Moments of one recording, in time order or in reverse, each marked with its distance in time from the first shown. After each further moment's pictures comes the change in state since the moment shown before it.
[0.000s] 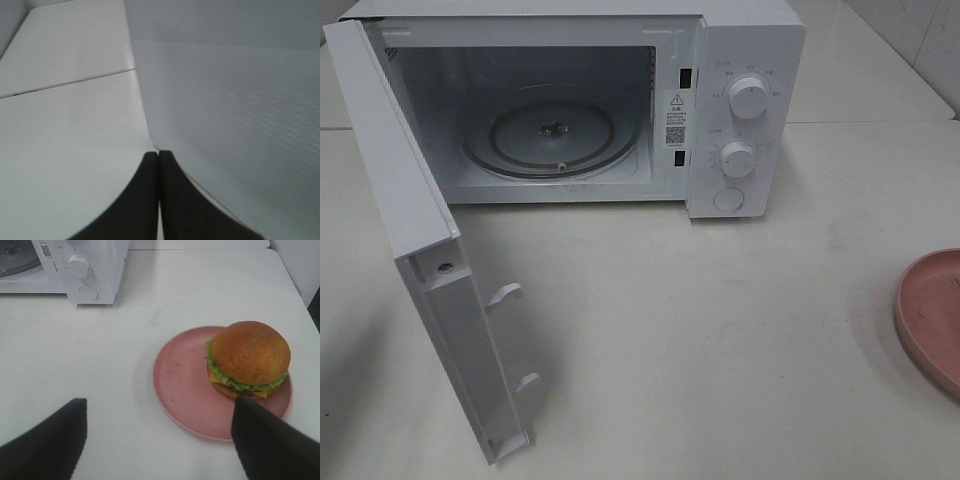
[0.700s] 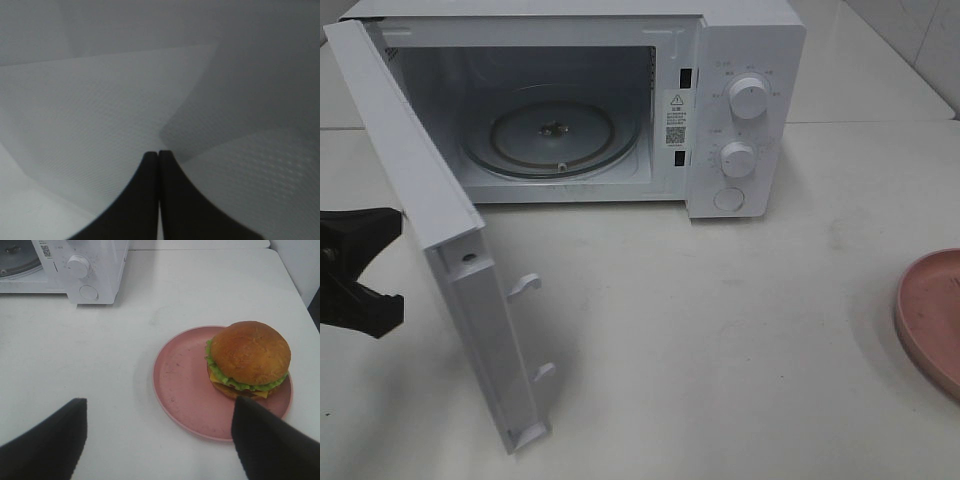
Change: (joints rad) left arm -0.326 0.207 -0.003 -0.011 -0.201 -0.015; right arm 0.000 0.000 0.000 0.000 0.000 0.000
